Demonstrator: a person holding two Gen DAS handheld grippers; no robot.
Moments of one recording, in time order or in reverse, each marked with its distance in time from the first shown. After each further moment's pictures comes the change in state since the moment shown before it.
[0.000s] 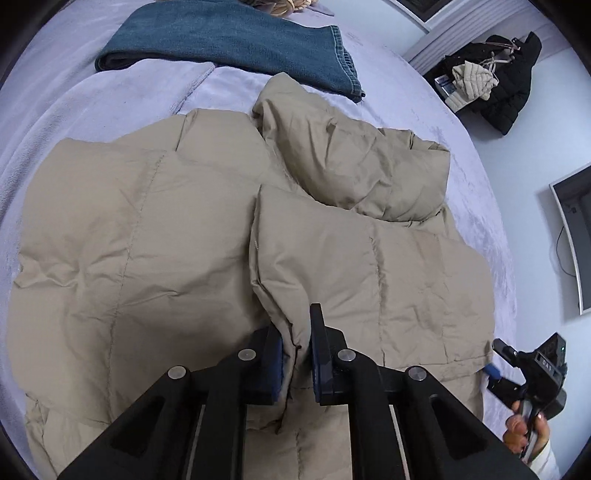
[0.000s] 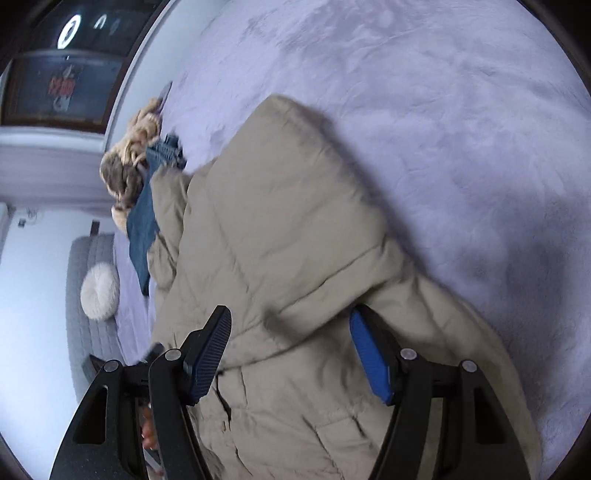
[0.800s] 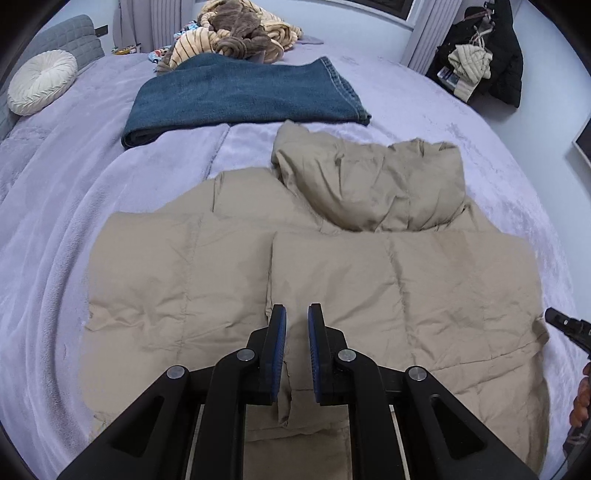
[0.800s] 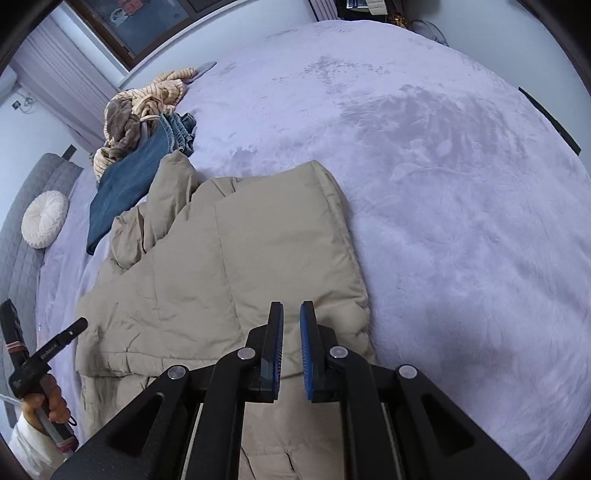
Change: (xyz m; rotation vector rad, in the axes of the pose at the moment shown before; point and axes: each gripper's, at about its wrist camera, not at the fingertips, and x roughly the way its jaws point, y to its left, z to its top) left arm -0.015 -0.019 -0.007 0.178 -0.124 0.264; right arm -0.013 0.068 0.001 -0.470 -0.108 -0.278
